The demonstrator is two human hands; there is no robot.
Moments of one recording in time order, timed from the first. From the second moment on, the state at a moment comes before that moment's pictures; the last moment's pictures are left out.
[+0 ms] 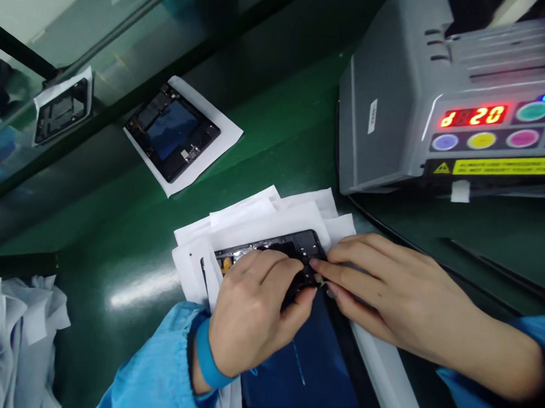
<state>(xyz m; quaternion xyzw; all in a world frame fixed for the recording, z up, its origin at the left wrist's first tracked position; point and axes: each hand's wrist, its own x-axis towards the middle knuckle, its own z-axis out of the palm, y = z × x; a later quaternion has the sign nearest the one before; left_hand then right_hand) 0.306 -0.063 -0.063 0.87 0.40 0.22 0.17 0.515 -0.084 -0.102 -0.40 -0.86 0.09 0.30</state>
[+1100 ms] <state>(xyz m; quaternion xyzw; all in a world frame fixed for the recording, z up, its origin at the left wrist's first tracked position) 0.308 -0.067 -0.065 0.91 0.36 0.17 0.12 0.513 -0.087 -0.095 -0.41 -0.87 0.01 0.26</state>
